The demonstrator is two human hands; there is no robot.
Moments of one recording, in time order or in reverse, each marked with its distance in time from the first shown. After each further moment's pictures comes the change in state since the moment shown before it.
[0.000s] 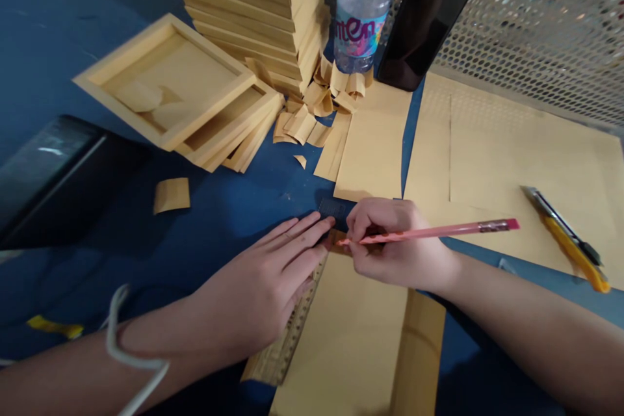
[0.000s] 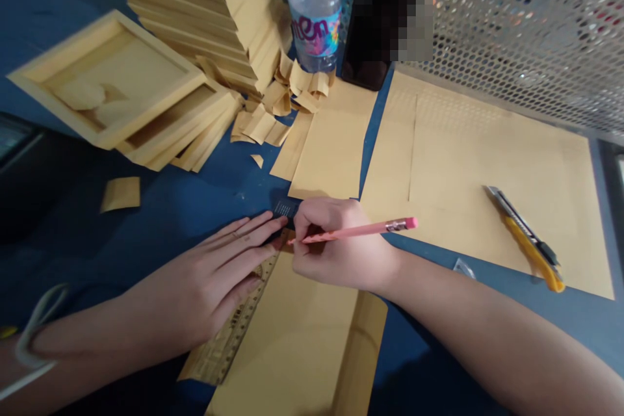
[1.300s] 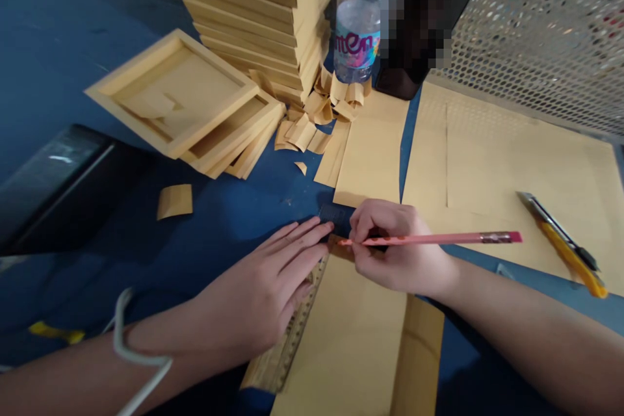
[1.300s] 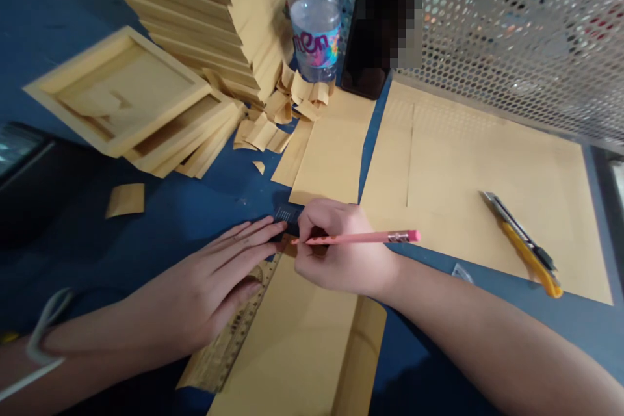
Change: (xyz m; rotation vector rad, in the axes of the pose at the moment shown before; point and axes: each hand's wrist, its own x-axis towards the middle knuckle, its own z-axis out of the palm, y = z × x) left_hand 0.003 0.001 -0.003 -0.008 -0.001 -0.013; right_hand -0.002 0.001 -0.001 0.036 0.044 -0.016
